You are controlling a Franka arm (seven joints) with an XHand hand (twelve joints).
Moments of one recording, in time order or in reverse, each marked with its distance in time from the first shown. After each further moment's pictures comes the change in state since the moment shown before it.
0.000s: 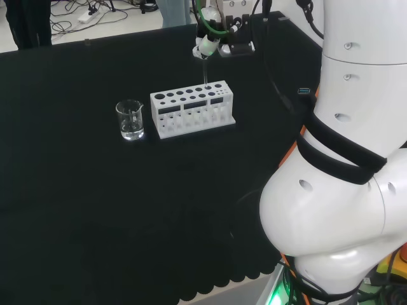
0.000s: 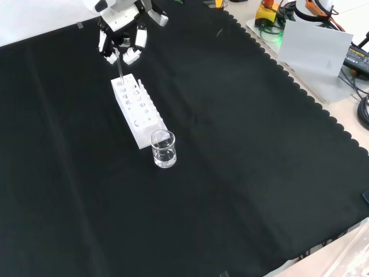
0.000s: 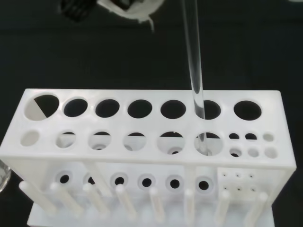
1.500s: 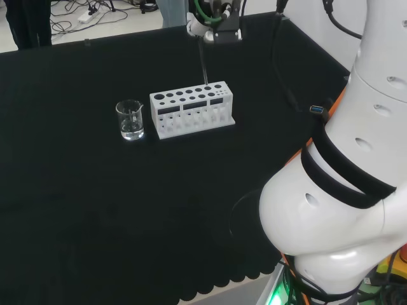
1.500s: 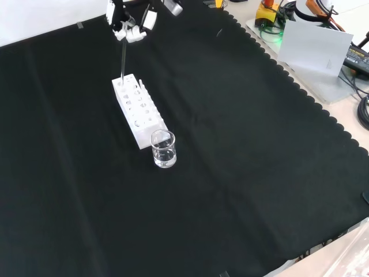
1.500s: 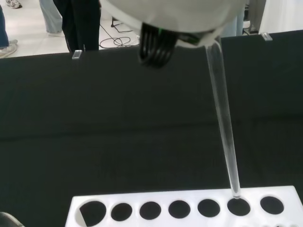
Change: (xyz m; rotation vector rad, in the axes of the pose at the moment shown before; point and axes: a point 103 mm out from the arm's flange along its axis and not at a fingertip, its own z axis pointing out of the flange) arm 0.049 -0.038 -0.062 -0.281 0.009 0.093
